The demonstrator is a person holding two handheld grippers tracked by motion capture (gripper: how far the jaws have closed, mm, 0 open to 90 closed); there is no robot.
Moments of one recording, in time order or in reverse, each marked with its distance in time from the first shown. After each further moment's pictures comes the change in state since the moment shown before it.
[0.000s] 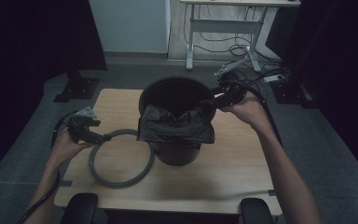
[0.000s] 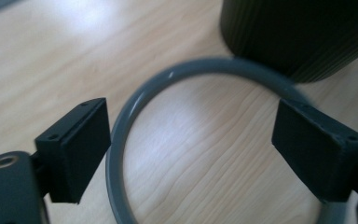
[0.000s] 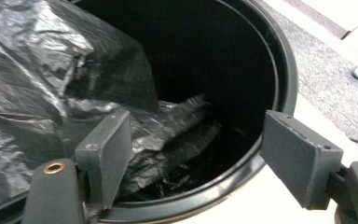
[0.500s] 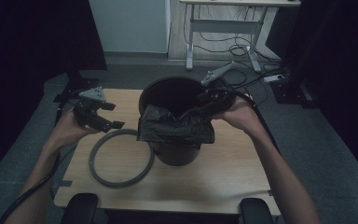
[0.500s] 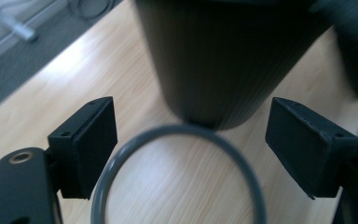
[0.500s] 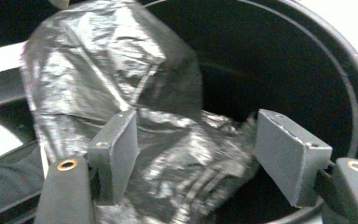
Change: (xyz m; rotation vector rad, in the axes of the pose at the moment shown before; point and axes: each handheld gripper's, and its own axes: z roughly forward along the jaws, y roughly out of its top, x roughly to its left) left arm -0.052 0.093 -0.046 -0.056 -0.136 0.207; right arm 0.039 0.011 0.007 0.008 0.104 -0.120
